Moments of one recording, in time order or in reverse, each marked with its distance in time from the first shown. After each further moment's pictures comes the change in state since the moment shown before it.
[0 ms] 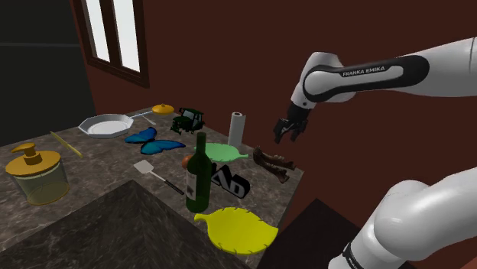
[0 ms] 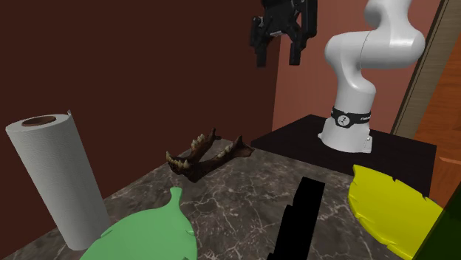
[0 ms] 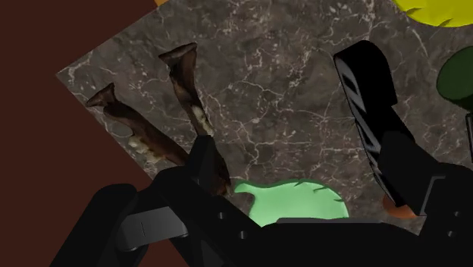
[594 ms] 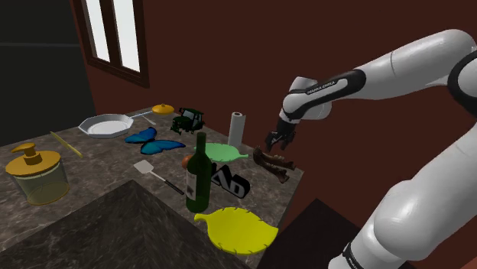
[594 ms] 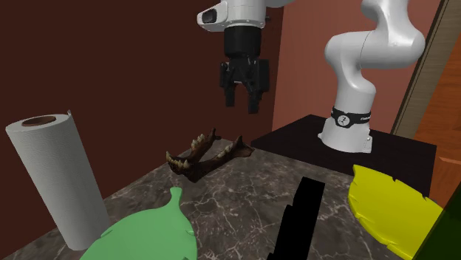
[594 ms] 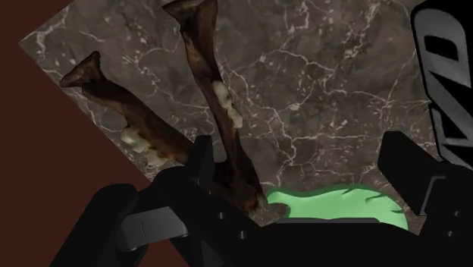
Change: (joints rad) arm 0.000 0.321 -0.080 0.044 0.051 0.264 -0.116
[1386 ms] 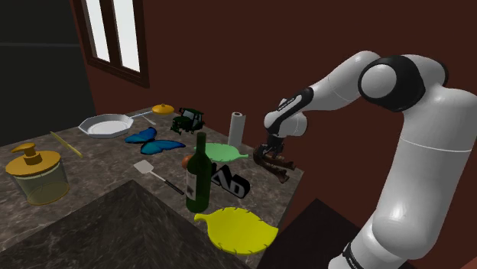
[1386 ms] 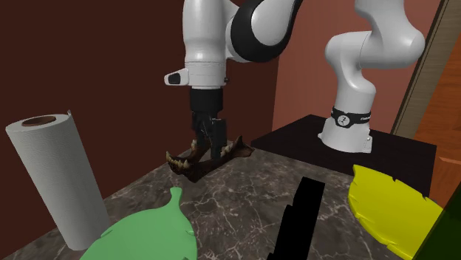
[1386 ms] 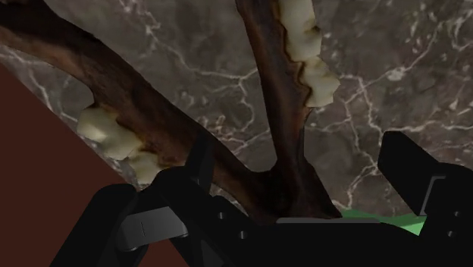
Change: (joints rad) arm -0.034 0.426 -0.015 0.179 0.199 0.214 -0.198
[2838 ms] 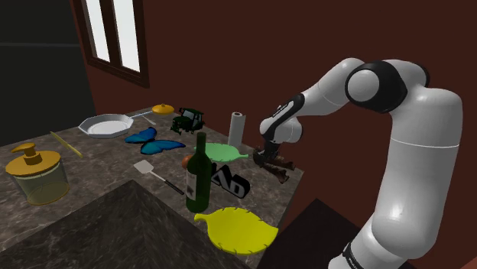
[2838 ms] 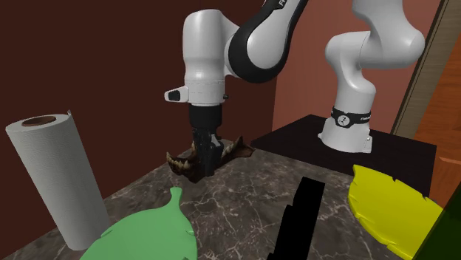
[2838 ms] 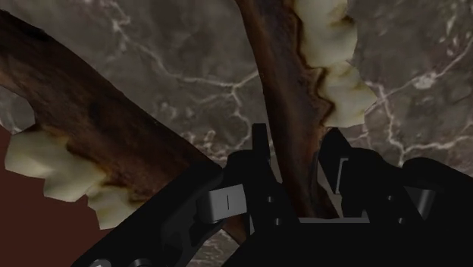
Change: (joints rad) arm -0.013 0.089 0.033 0.019 0.058 0.071 -0.039
